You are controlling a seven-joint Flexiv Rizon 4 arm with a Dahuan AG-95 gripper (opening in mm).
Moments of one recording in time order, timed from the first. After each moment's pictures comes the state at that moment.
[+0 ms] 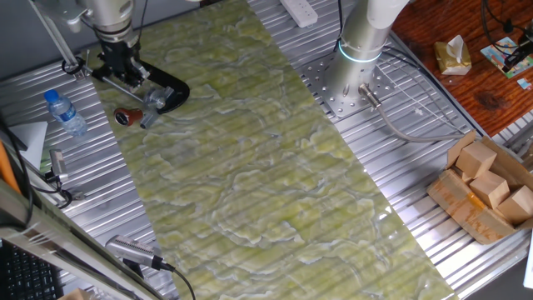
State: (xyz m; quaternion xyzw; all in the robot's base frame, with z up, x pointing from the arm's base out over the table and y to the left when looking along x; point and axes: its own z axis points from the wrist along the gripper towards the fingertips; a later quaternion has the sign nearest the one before) arm 0.637 -0.075 0.248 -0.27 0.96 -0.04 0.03
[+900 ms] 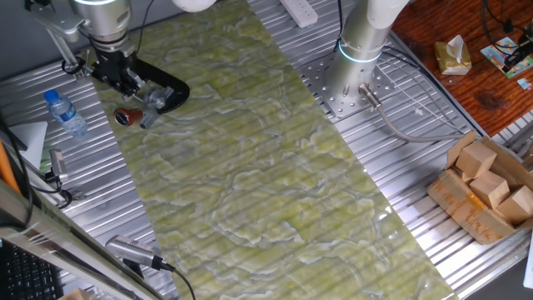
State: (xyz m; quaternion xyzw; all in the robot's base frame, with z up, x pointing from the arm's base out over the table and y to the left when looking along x) arm 0.649 -0.069 0.240 -0.28 0.96 -0.04 0.05
